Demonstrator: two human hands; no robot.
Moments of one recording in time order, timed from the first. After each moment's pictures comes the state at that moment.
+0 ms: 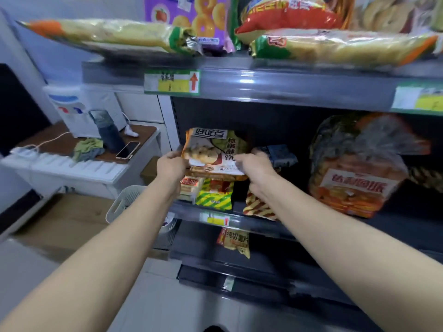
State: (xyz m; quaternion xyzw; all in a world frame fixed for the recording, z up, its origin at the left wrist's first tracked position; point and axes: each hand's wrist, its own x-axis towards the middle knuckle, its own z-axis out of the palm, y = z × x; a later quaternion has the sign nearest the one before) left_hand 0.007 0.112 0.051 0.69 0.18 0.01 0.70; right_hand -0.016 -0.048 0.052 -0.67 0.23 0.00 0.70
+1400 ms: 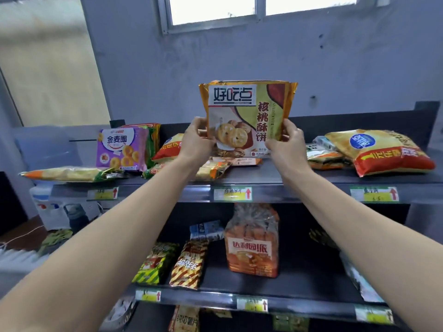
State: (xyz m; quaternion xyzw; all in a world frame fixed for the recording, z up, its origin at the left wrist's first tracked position) left_hand -0.138 -0.148 0.323 0.74 -0.21 0.14 0.62; right_hand -0.177 -0.310 0.296 -0.72 0.05 -0.39 0.57
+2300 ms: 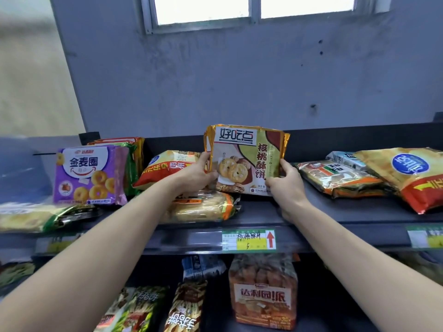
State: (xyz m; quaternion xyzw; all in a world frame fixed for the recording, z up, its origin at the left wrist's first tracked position) left_hand 0.005 -0.141 0.310 0.94 -0.23 -0.02 0.27; right_hand -0.051 -0.321 0.252 -0.73 0.14 -0.31 0.60
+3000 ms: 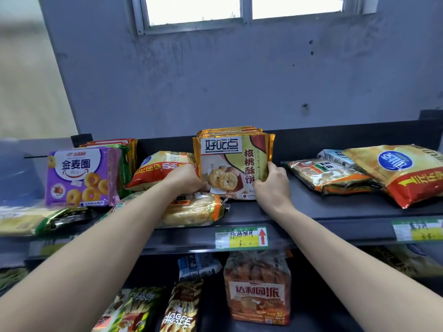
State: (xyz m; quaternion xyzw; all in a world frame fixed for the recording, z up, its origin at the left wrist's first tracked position) left_hand 0.011 -0.146 0.304 0.97 -0.14 0.03 0.18; right_hand -0.061 -0.309 0.252 -0.84 0.17 -0.32 0.41
